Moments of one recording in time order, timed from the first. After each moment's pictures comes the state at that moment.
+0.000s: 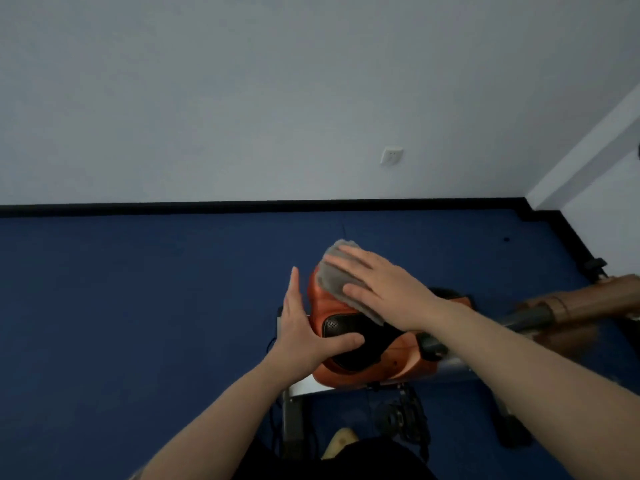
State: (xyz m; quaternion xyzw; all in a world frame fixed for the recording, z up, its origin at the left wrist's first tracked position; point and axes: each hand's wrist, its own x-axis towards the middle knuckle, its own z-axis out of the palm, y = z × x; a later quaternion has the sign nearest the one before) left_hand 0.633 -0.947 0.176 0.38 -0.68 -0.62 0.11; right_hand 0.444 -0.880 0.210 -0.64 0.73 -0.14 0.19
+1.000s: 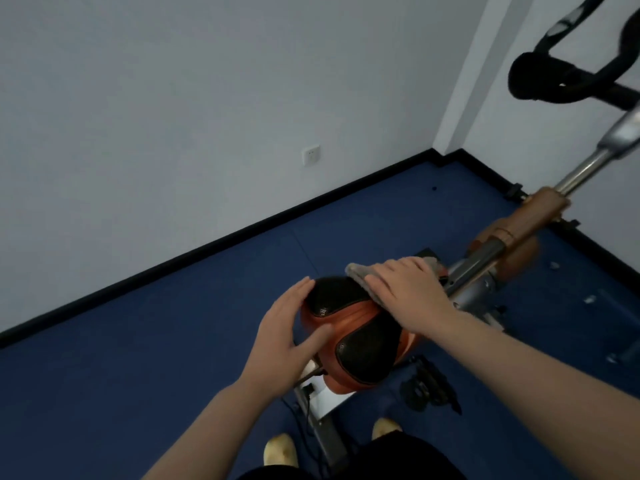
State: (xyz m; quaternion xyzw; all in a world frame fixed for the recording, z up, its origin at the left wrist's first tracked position) left_hand 0.630 -1.026 0.207 0.13 -0.87 -0.48 0.06; right_hand 0.461 -0.850 0.205 -0.37 0.93 -0.02 0.02
